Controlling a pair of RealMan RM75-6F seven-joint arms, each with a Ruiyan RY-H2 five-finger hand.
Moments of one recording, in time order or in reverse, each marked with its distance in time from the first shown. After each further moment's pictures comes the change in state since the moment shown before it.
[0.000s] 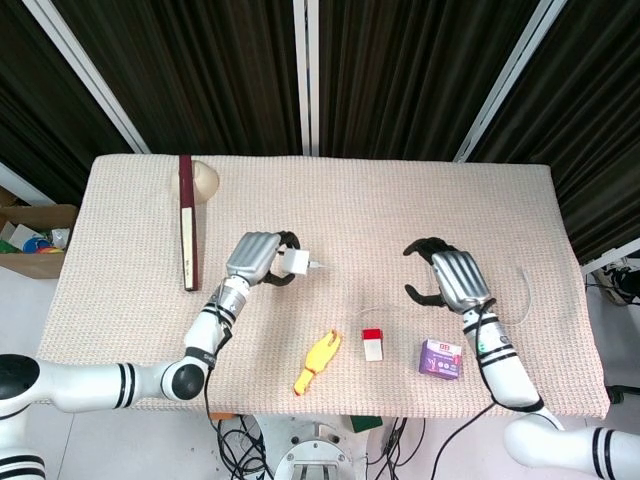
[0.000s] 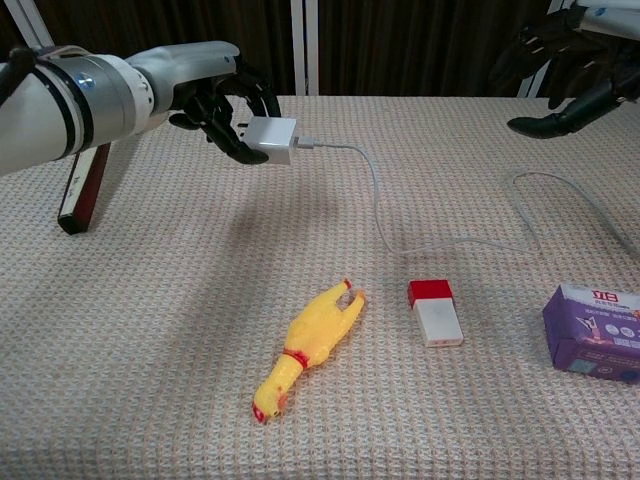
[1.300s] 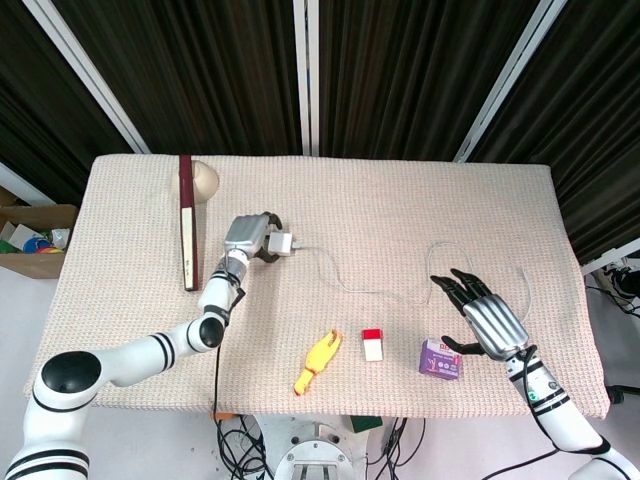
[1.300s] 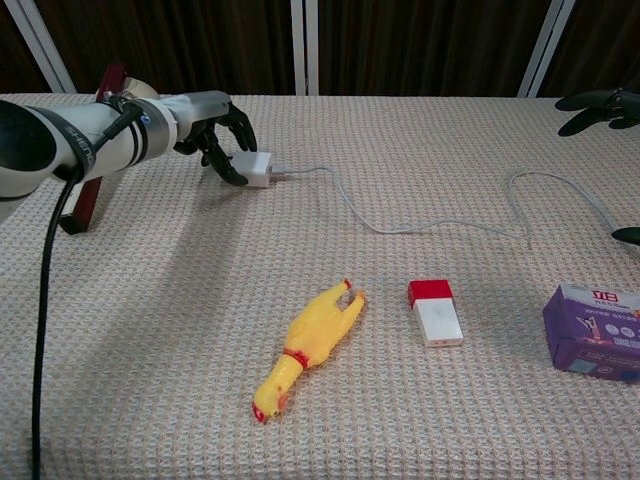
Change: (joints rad) left arm -0.099 -0.235 -0.063 0.654 -0.095 -0.333 -0.029; right arm -0.195 0.150 -0.258 0.197 -0.572 0.079 0.394
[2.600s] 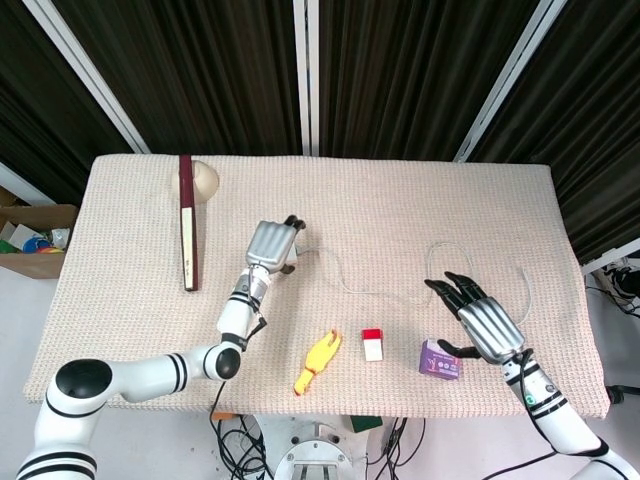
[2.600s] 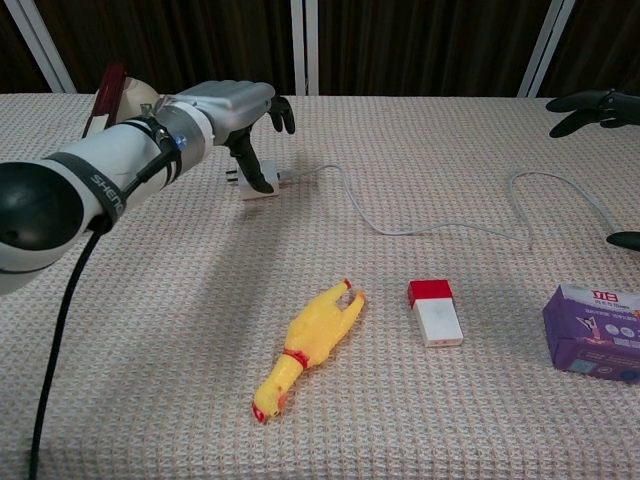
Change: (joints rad) left arm 0.020 -0.077 0.018 -0.123 0.189 0.247 0.213; right arm 0.002 0.000 -0.008 -0.012 -0.029 0.007 -0.013
